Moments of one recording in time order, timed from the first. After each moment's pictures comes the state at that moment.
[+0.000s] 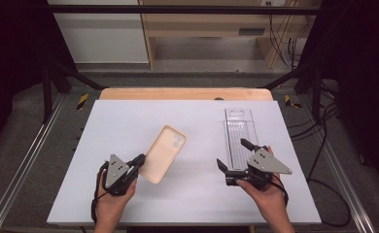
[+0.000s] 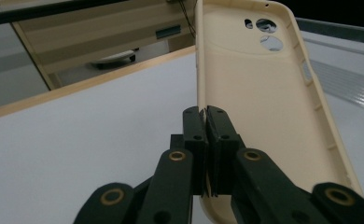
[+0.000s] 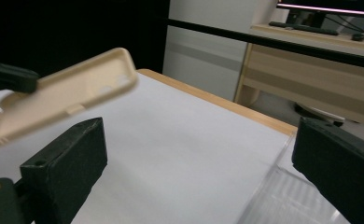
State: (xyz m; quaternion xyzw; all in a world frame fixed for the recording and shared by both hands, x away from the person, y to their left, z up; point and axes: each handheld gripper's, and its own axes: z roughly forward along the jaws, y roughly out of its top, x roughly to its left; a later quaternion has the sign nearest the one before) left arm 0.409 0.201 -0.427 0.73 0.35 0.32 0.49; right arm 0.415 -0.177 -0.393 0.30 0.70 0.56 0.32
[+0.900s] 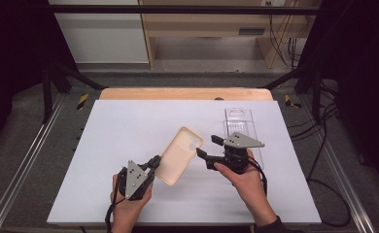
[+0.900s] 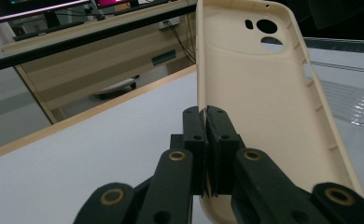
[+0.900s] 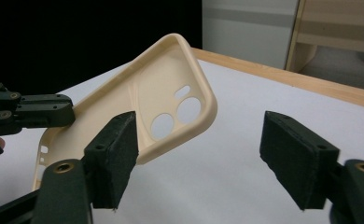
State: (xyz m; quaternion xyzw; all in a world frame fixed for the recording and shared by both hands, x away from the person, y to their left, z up) left arm 0.395 0.161 -0.433 0.72 0.30 0.37 0.51; right arm 0.455 -0.133 -0.392 0.34 0.73 0.56 0.18
